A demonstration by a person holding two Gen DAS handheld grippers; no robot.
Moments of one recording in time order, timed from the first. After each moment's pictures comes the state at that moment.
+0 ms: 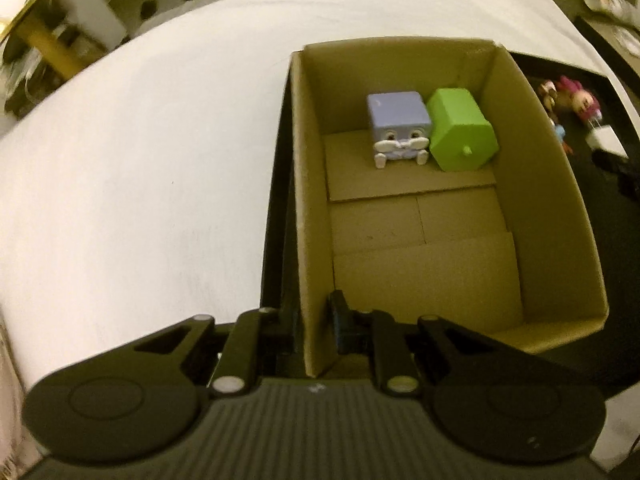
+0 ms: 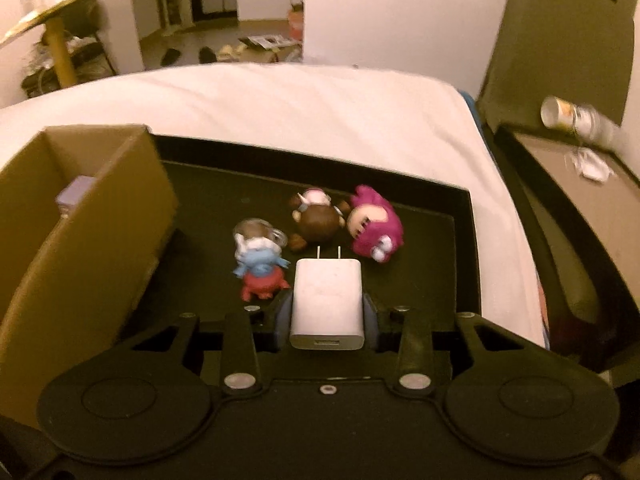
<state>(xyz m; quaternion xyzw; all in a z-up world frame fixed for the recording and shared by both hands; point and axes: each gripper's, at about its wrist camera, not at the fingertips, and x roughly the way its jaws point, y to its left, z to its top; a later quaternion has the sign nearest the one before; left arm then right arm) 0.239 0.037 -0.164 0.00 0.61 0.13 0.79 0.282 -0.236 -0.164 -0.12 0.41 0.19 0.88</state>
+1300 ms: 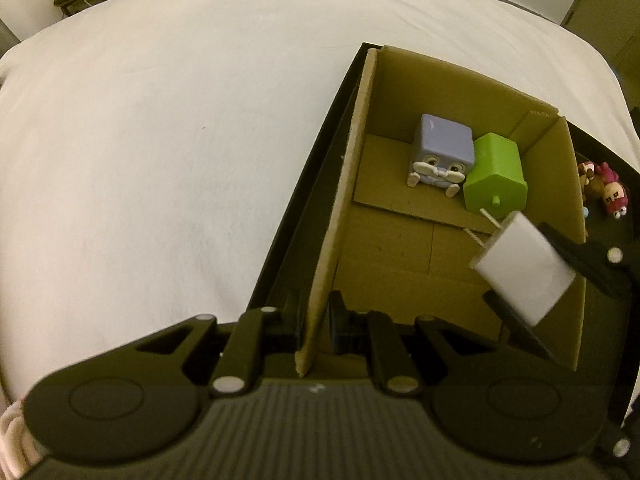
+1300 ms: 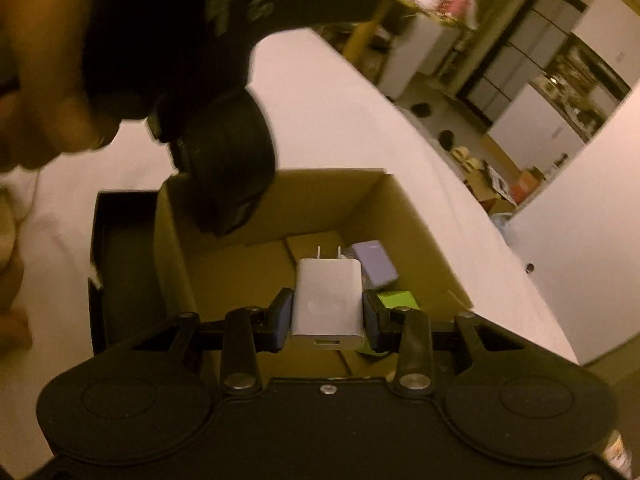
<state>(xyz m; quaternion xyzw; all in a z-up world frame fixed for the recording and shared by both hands) 0.243 0.053 -0.156 -0.13 0.61 0.21 0.76 0.183 -0.101 -0.115 -0.42 0.22 0.49 0.73</state>
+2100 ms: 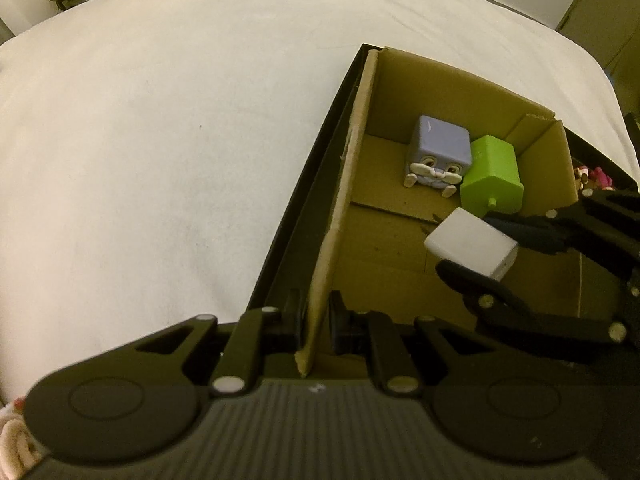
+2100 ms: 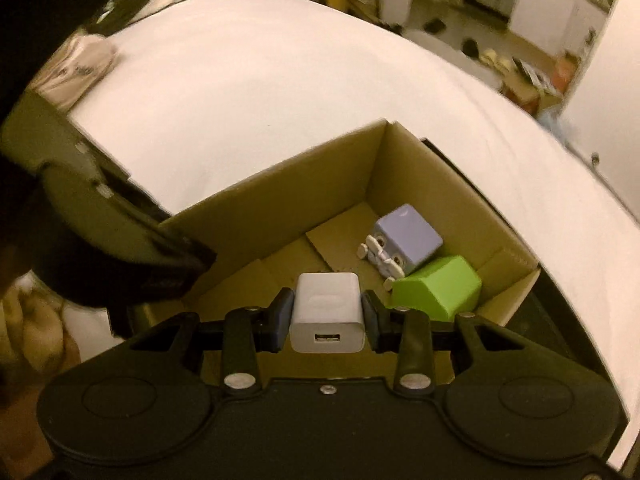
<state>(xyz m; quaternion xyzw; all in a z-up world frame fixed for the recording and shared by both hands) 0.241 0.056 -0.156 -0.14 0.60 0.20 0.76 0.240 -0.075 -0.120 -0.29 0.41 0.49 0.71</state>
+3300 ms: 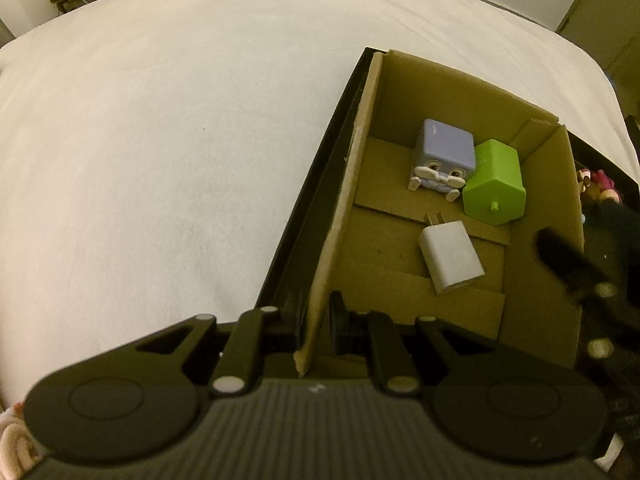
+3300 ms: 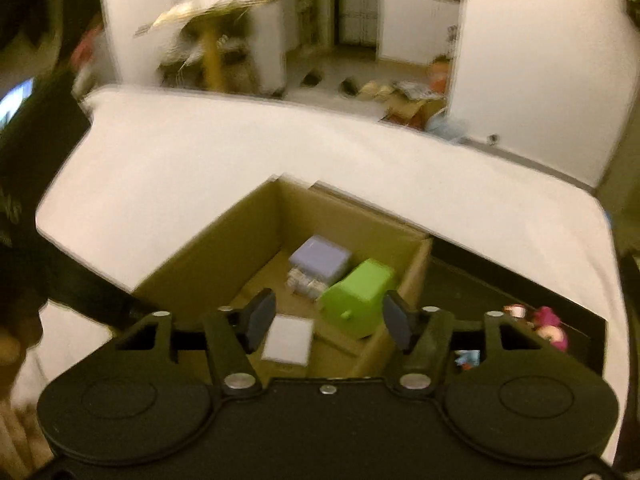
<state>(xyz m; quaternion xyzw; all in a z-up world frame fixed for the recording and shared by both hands) 0.240 0.057 -0.153 -0.14 0.60 0.20 0.76 0.230 -0.142 -0.083 -0.14 0.36 0.36 0.85</state>
